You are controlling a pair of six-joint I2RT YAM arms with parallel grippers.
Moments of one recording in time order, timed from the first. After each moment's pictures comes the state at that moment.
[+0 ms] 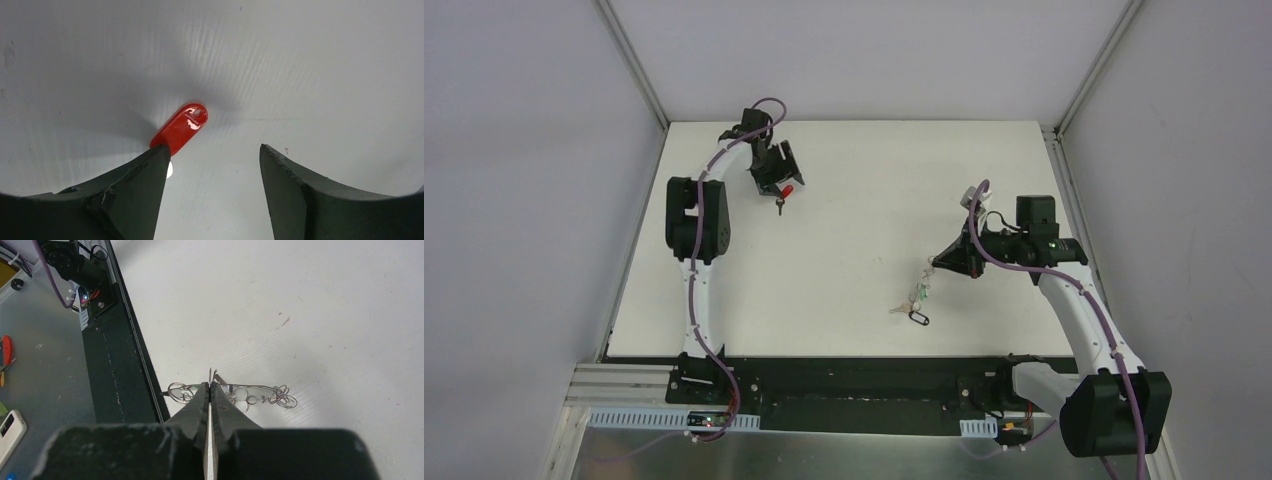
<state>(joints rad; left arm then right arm) -0.12 2.31 1.92 -0.66 0.26 -0.54 0.08 1.07 0.84 -0.66 -1.08 -0.42</state>
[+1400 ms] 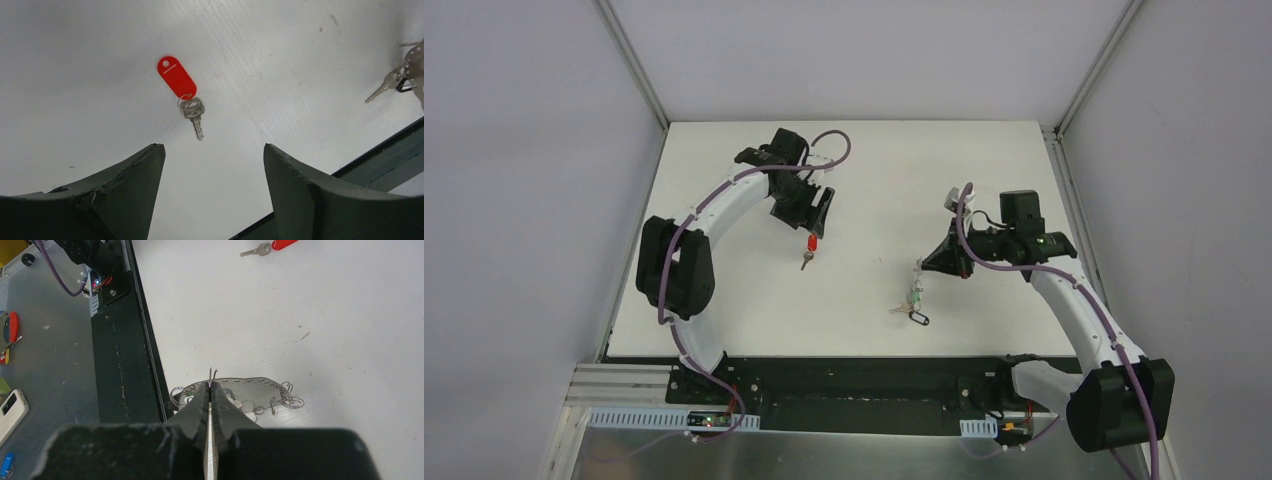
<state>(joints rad) -0.39 1.78 1.50 -0.86 0.29 0.04 0.18 1.10 0.85 -0.64 -1.08 -0.43</state>
